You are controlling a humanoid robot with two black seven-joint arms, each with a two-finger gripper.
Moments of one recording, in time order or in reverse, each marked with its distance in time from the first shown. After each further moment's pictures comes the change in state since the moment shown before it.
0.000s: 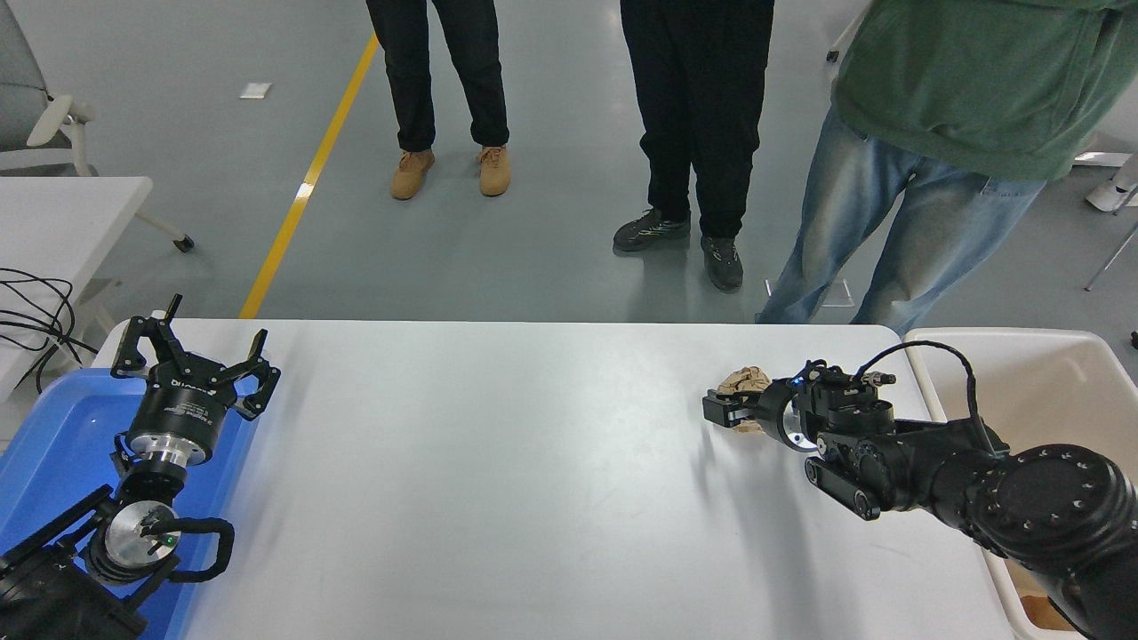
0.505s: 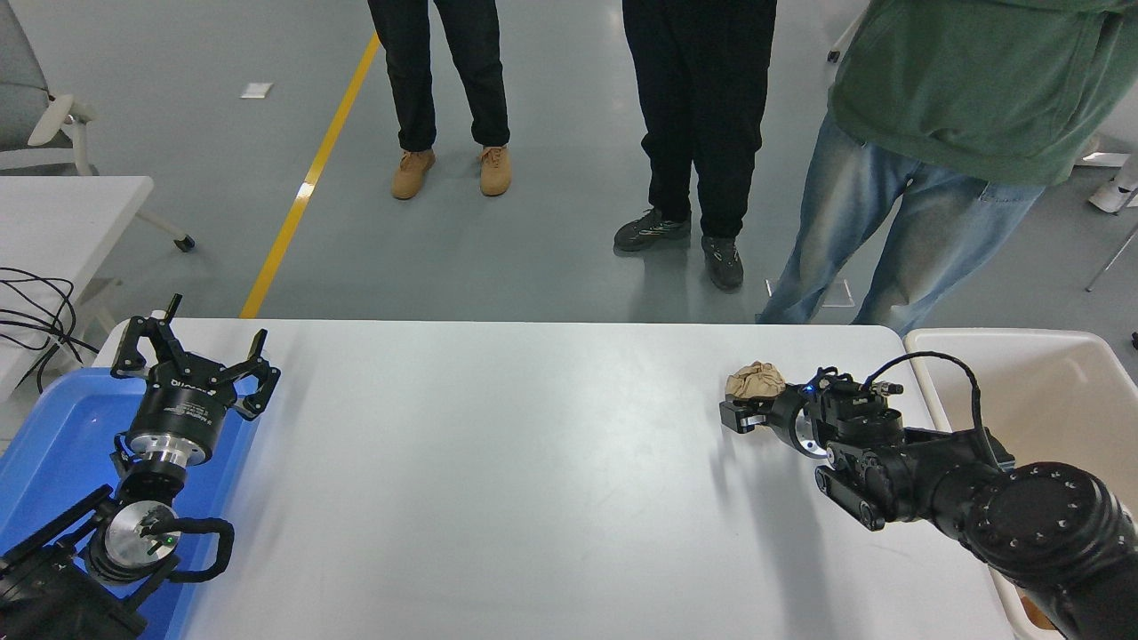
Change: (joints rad) left arm 0.000 0.000 0.000 0.000 0.000 0.000 0.000; right arm -0.032 0.006 -0.036 -0.074 -0.006 -0.004 0.008
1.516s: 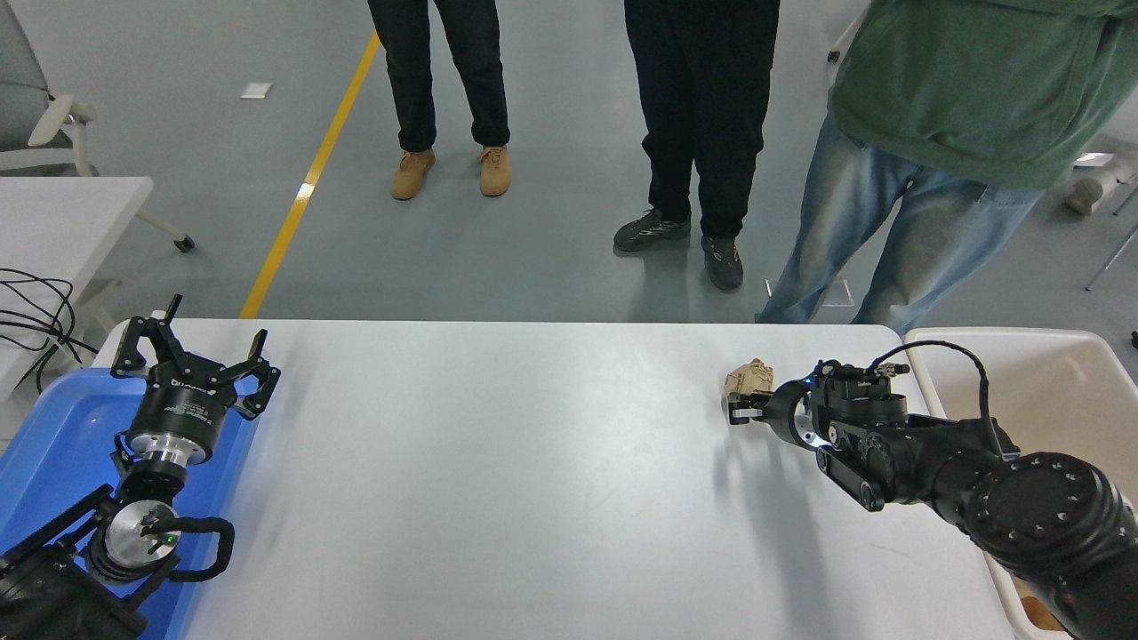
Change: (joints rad) left arm 0.000 0.000 0.000 0.000 0.000 0.000 0.000; right arm 0.080 0.000 0.018 -0.001 0.157 0.196 0.088
